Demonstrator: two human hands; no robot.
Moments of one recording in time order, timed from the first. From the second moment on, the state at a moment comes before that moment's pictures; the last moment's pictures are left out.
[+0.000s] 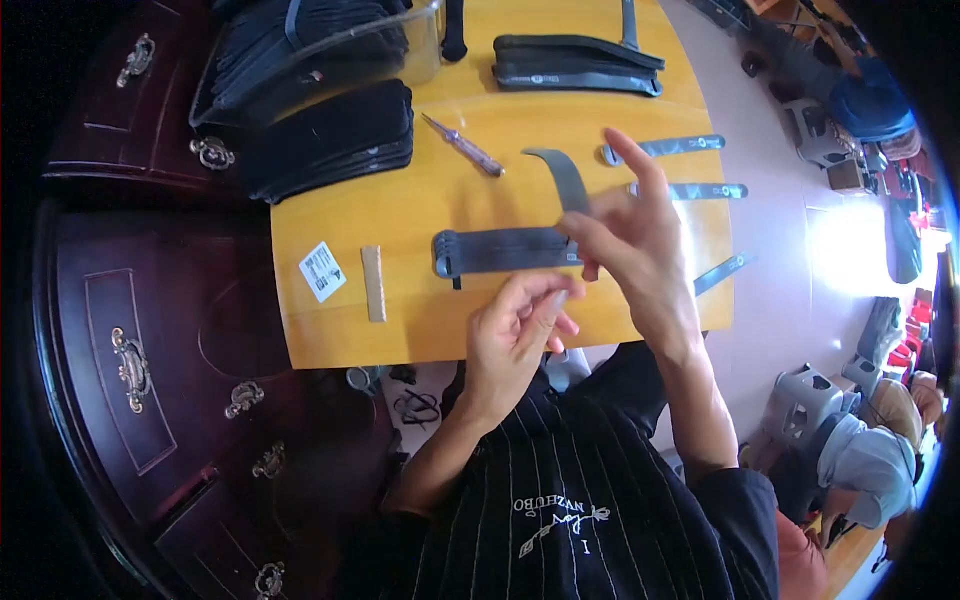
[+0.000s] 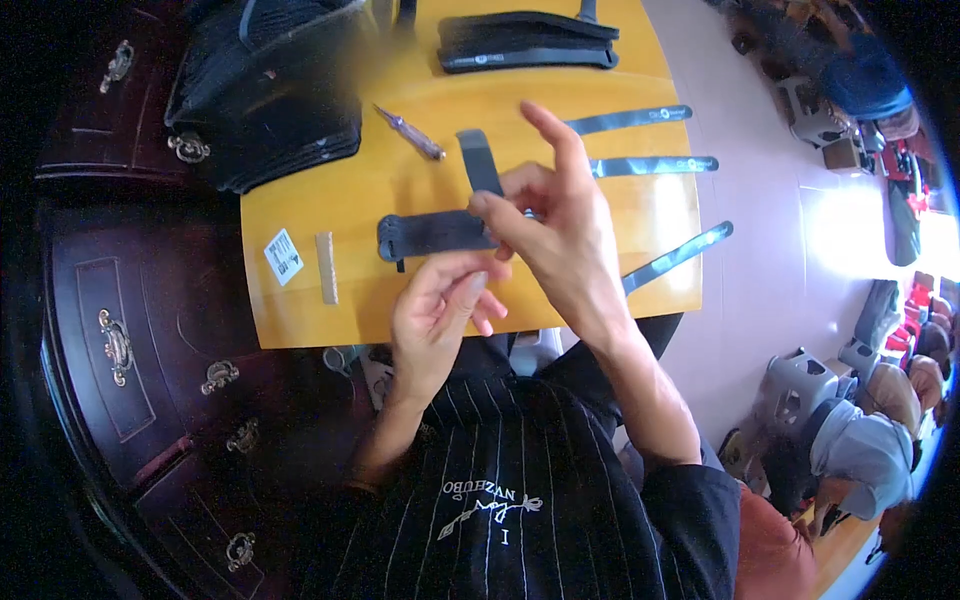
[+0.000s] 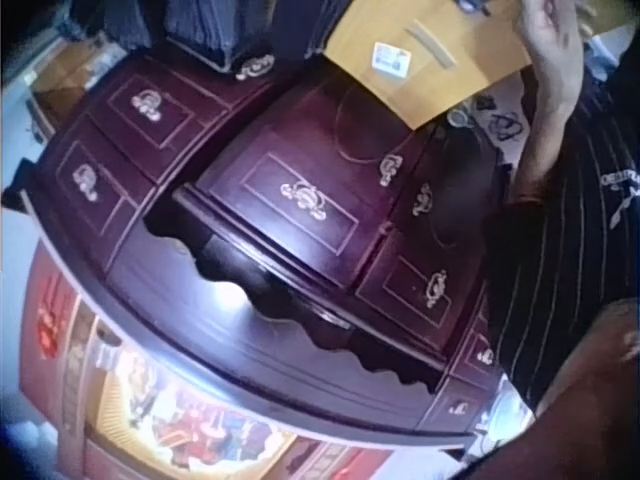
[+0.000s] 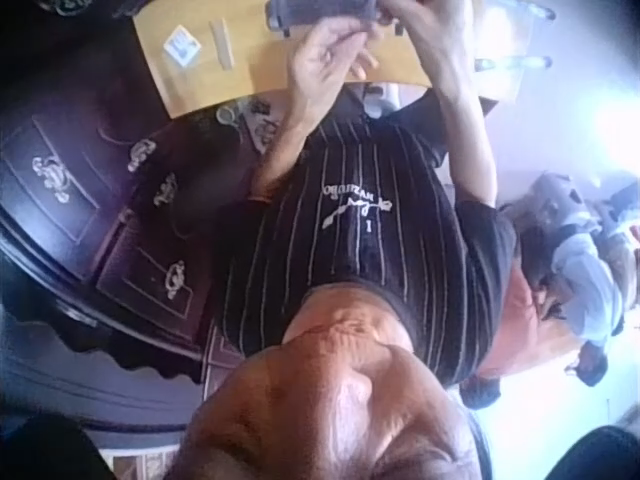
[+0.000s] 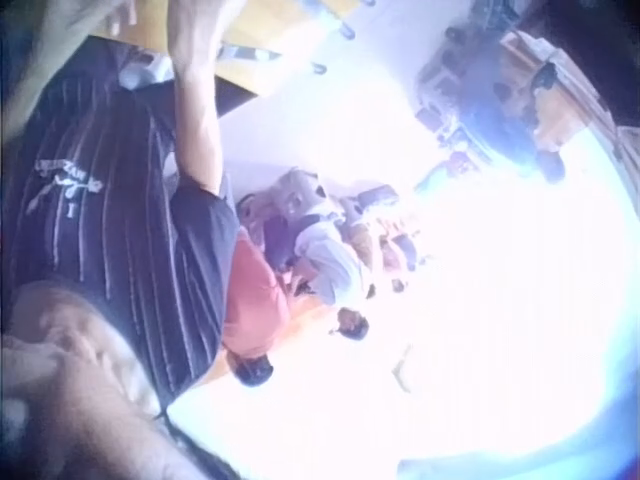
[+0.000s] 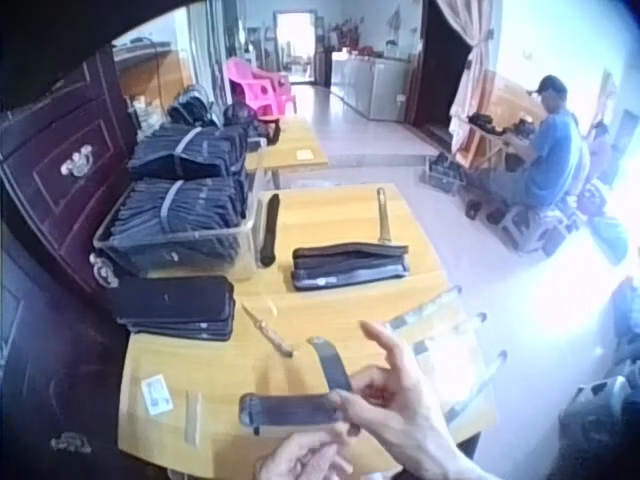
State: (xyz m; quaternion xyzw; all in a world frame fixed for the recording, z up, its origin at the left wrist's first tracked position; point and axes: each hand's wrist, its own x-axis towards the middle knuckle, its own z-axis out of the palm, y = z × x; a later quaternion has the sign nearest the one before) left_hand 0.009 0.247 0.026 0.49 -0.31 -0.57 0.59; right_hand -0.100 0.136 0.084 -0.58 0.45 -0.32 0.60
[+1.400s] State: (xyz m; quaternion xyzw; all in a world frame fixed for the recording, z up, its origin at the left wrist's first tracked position) left_hand 0.070 0.266 0.000 0.72 -0.27 -0.32 0.55; right_hand -0.179 0.157 0.038 -0.61 0.57 -0.19 0.51
